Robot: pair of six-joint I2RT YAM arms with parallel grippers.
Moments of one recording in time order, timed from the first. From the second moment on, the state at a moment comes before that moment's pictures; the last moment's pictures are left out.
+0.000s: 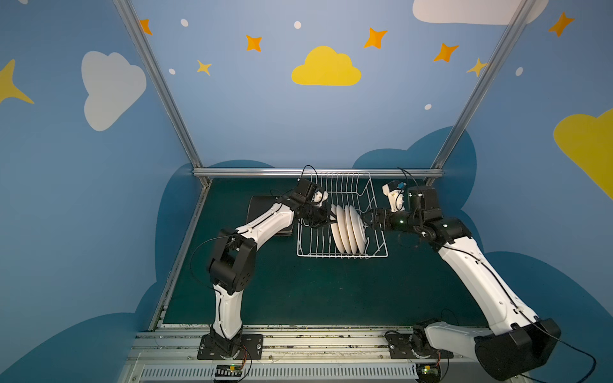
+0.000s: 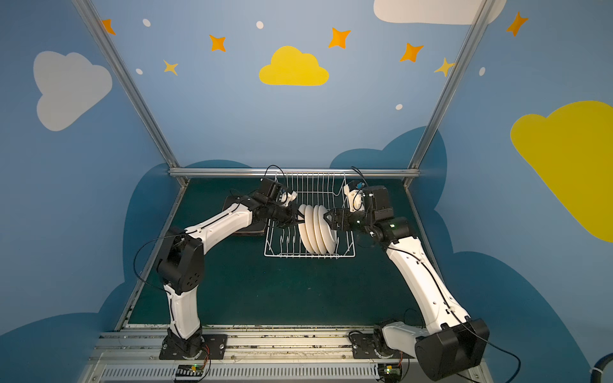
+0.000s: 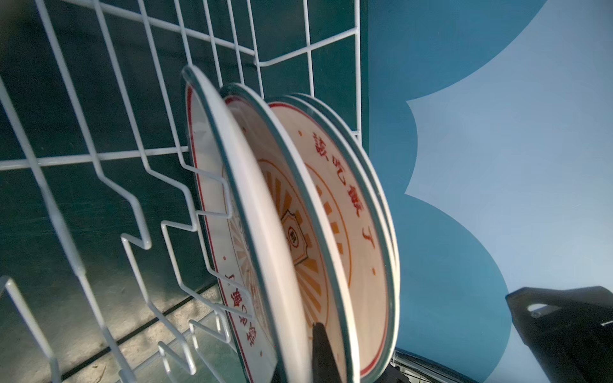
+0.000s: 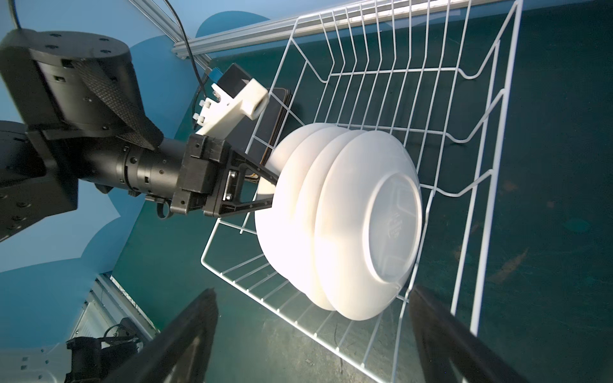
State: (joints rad) left arm -0.52 1.97 1.60 -0.43 0.67 -0.79; right arm 0.33 1.22 1.24 -0.69 -0.37 0.27
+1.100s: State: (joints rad) left arm -0.52 2.04 1.74 -0.51 0.67 -0.76; right arm 0.32 1.22 1.24 -0.66 -0.38 0.29
